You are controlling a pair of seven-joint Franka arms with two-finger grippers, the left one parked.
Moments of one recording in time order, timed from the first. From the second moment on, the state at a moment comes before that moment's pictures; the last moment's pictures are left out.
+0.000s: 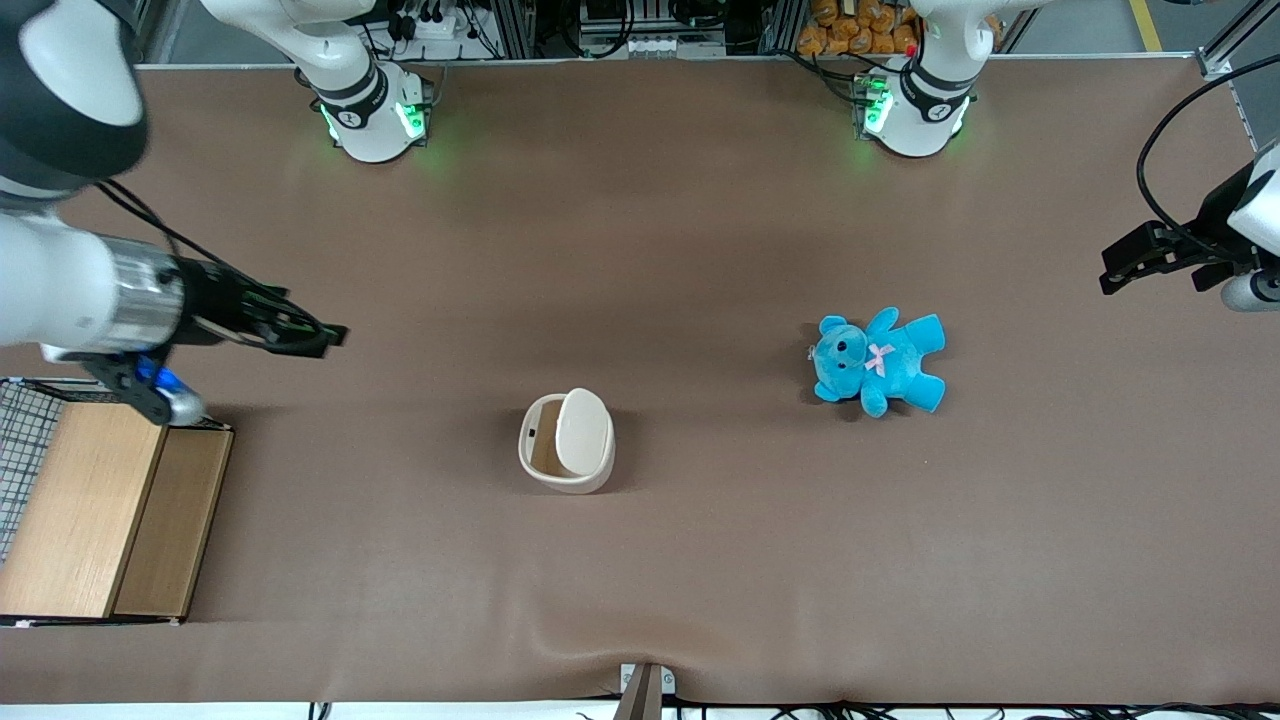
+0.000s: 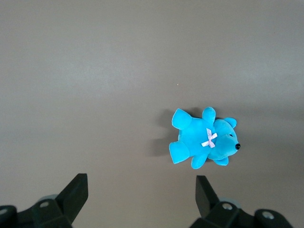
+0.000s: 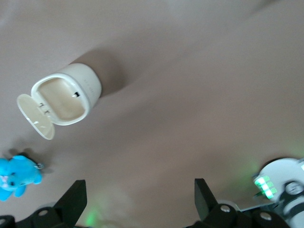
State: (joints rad) arm 0.07 0.43 0.05 -1.05 0.29 1.22 0.69
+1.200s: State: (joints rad) arm -0.03 0.00 0.04 -1.50 0.07 1.36 0.15
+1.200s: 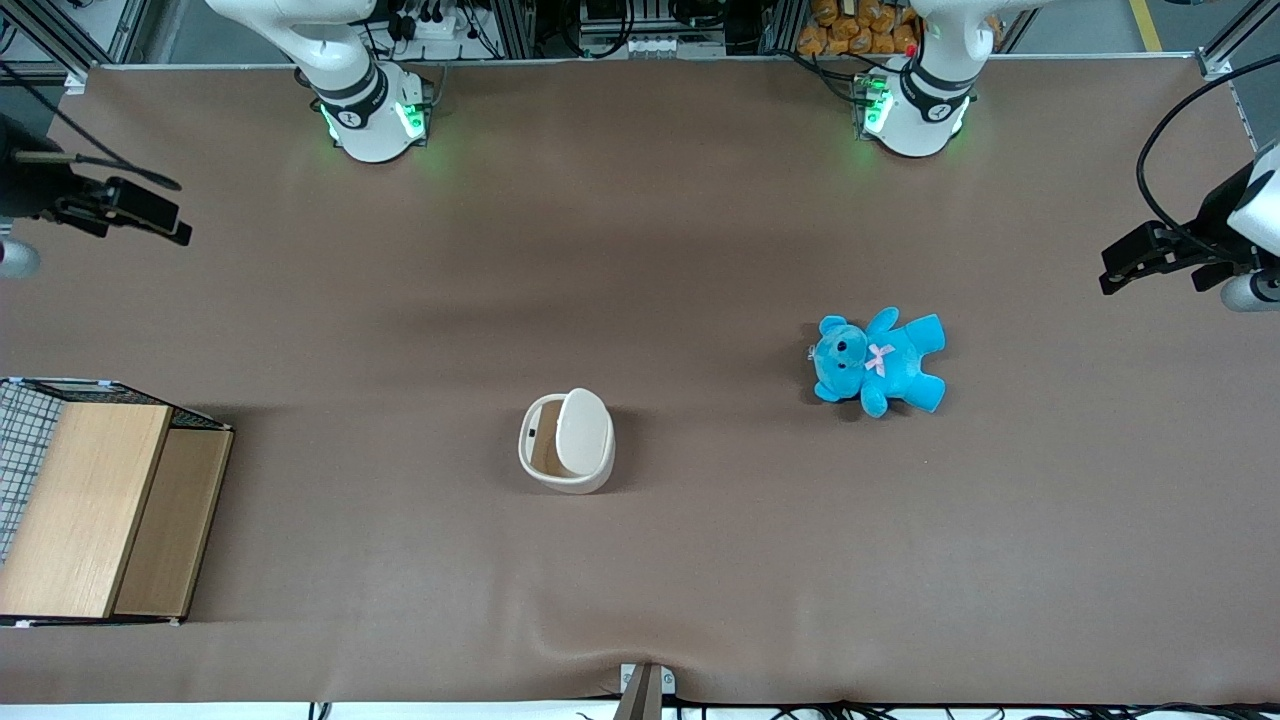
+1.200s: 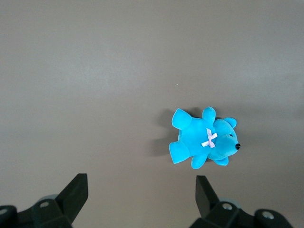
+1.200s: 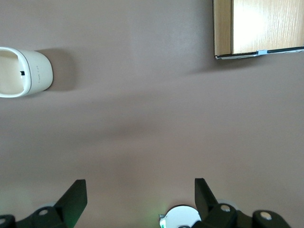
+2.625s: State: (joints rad) arm -0.04 0.03 -0.01 -1.46 0.04 1.40 0.05
